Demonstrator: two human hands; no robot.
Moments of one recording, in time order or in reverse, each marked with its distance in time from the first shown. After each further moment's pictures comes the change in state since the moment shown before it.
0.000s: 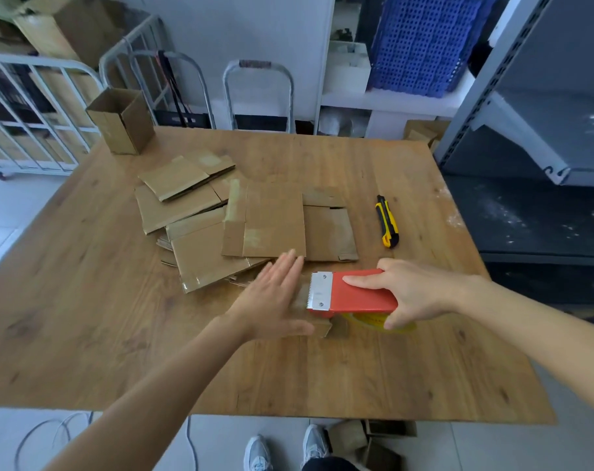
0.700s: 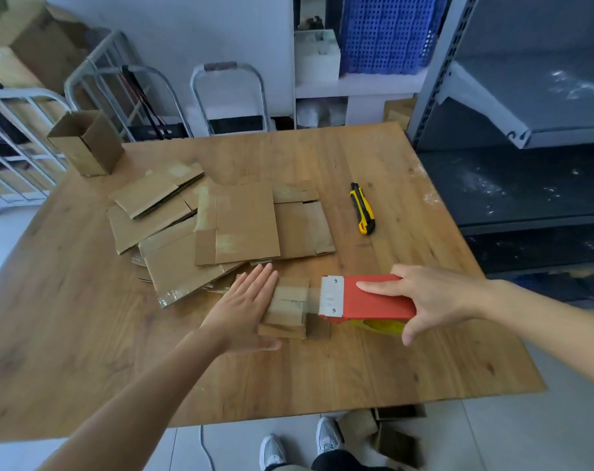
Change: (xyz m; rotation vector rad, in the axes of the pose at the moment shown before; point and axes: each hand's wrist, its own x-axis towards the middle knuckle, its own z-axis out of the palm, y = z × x) left_hand 0.003 0.001 0.013 0.265 -0.118 0.028; right_hand -0.044 0.050 0.049 0.139 -0.013 0.010
